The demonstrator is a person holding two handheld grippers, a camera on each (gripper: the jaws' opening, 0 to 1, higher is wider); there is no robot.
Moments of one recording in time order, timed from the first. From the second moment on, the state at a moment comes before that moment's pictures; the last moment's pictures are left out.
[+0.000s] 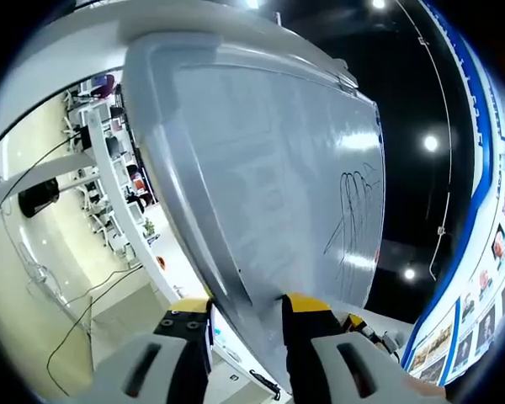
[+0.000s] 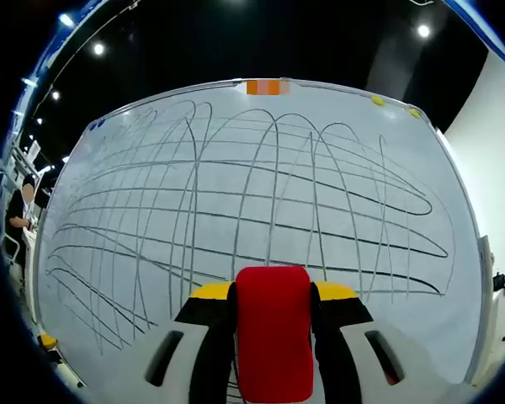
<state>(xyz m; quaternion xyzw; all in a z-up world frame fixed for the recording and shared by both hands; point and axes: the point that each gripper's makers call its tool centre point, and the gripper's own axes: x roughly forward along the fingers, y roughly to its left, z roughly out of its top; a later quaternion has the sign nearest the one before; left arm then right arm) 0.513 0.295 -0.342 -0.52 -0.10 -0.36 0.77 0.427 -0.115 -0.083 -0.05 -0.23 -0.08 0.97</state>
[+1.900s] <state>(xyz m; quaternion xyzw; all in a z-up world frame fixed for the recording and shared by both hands) 0.515 0.294 -0.344 -0.53 -0.11 -0.36 0.76 0.406 -0.253 -0.104 -0.09 -0.19 -0.07 0.97</state>
